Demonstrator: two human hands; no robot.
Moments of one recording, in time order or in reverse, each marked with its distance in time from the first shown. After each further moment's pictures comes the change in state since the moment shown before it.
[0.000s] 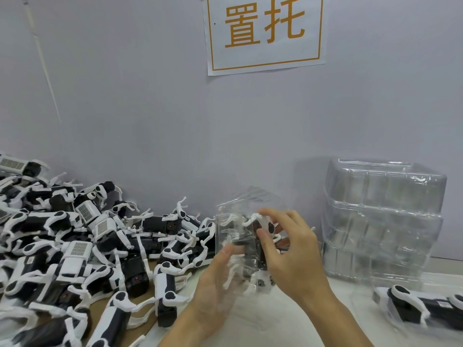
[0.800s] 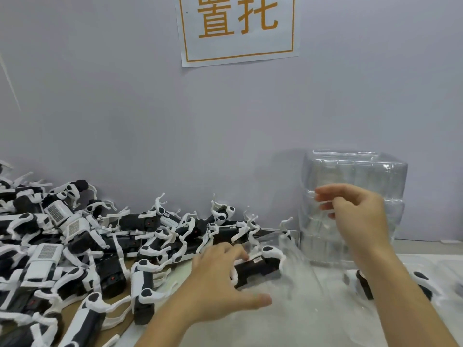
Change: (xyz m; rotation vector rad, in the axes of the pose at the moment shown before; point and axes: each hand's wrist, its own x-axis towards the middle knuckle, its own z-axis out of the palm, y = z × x) left_hand -0.001 0.007 0.018 1.599 -0.251 0.242; right_hand 0.036 0.024 -0.108 0.167 0.280 0.430
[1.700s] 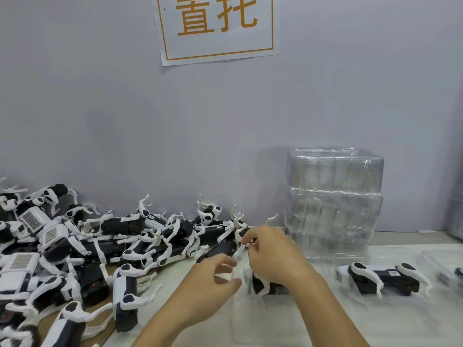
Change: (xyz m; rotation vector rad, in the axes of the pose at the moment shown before) left_hand 0.009 -0.001 0.020 -0.412 -0.033 -0.134; right_hand -0.048 0.022 0.058 -0.822 -0.664 0.019
